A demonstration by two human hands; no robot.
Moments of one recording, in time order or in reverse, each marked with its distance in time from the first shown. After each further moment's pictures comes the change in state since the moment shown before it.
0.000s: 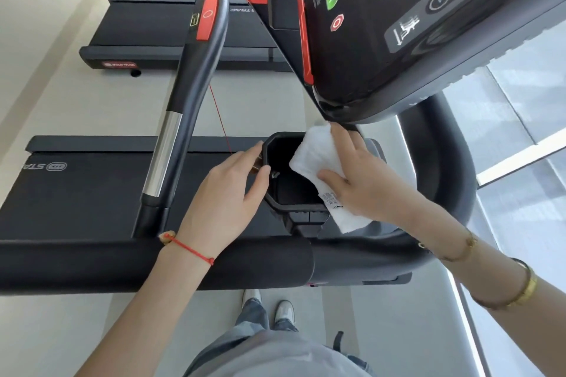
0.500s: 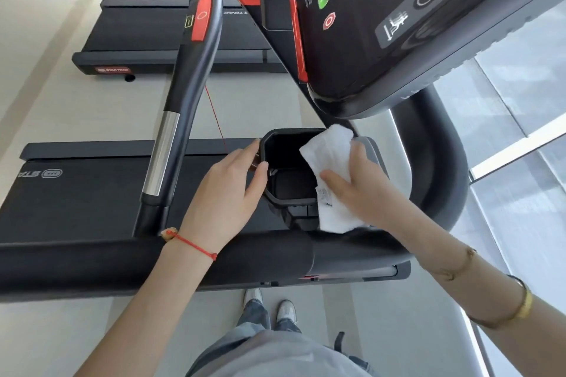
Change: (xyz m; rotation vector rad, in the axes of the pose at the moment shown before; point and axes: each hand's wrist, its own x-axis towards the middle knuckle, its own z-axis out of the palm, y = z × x) left_hand 0.001 0.000 0.000 0.033 -0.016 0.012; right_hand -0.015 -0.001 0.012 0.285 -0.009 0.357
